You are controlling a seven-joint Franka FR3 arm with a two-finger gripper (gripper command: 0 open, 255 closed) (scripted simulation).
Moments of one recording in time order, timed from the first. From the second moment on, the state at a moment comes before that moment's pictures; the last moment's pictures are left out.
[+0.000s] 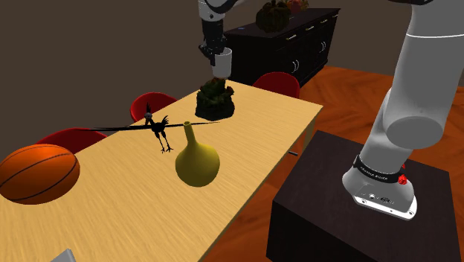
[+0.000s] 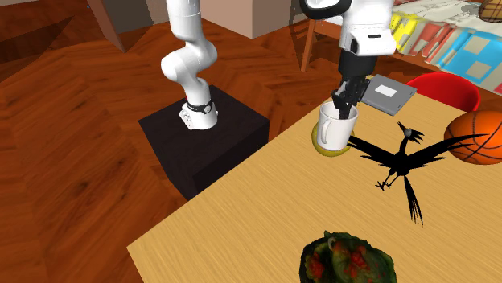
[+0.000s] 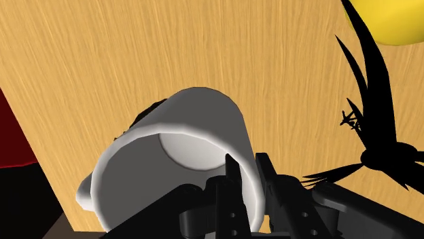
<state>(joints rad) 0.08 0.14 0.04 -1.65 -0.13 1.96 0.25</state>
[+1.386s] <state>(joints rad) 0.08 0.19 0.03 -1.86 -0.15 2.23 0.29</state>
